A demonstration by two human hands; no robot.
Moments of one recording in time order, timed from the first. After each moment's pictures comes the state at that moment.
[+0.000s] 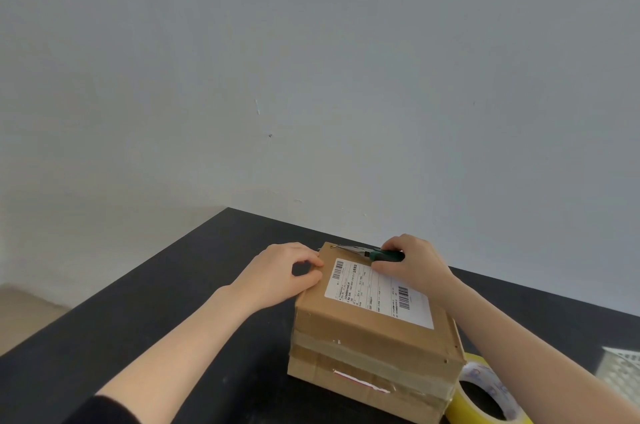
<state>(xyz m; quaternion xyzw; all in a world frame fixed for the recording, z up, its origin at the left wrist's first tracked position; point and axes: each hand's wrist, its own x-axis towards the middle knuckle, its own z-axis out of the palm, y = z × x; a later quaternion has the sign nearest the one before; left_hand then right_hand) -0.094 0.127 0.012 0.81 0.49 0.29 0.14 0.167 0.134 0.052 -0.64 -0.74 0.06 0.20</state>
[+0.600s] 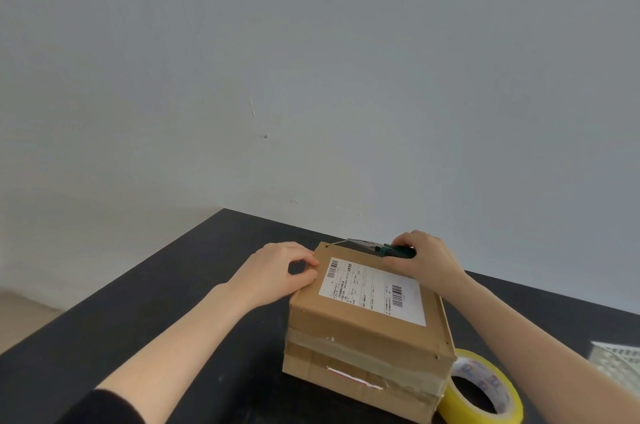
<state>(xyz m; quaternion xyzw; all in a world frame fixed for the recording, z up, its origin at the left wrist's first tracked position) -0.092 0.124 0.017 0.82 0.49 0.27 0.13 0.189 0.126 0.059 -0.65 -0.72 0.04 0.23</state>
